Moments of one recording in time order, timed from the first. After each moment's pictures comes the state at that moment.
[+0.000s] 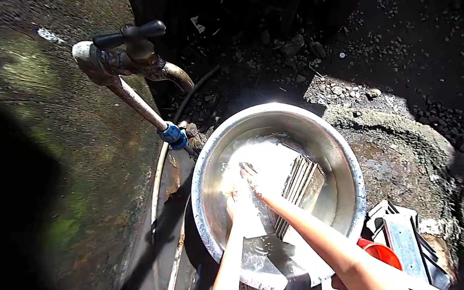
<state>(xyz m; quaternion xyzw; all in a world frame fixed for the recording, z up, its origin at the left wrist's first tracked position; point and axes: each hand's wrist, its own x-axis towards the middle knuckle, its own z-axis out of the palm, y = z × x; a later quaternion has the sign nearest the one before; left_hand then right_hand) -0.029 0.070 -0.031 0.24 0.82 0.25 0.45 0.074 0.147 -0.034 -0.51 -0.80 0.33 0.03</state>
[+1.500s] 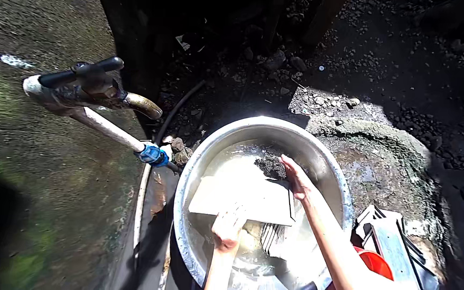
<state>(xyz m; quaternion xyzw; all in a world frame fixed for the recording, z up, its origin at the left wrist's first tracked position) -0.039 0.062 0.008 0.71 0.52 0.48 -0.03 0.166 0.185 0.084 -0.56 -0.17 0.70 0.40</state>
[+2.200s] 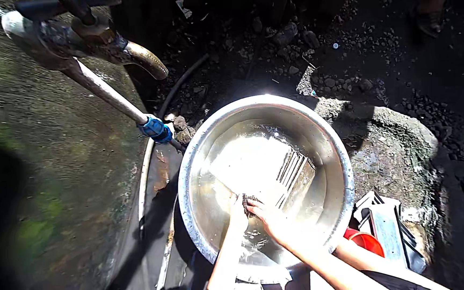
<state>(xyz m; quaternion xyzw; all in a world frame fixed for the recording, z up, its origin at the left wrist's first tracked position) 0.002 0.055 0.025 0.01 0.65 0.41 0.64 0.137 0.034 0.001 -0.45 -0.81 0.35 0.12</state>
